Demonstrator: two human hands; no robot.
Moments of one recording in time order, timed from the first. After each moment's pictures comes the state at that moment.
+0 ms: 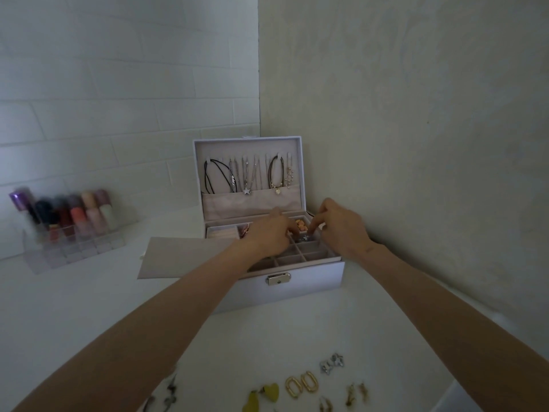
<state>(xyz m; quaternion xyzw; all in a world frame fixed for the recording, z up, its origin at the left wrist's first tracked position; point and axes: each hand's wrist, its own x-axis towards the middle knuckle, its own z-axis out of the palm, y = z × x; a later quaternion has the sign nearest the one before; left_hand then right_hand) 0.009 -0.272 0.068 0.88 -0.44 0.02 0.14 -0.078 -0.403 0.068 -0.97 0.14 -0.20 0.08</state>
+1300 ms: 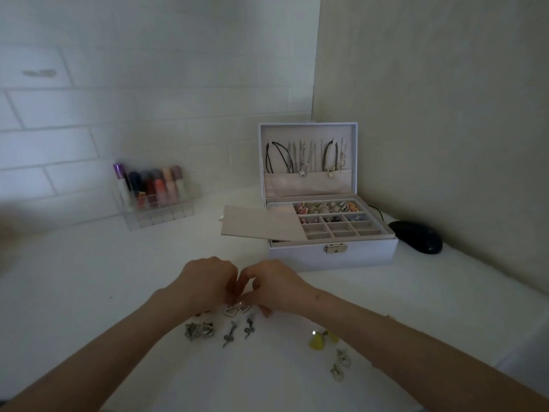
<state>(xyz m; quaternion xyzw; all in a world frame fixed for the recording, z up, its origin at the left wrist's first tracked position) -0.056 -0.056 0.052 0.94 -0.32 -0.05 -0.10 -0.094 -0.191 0.019 -0.94 -0.10 0.01 0.32</state>
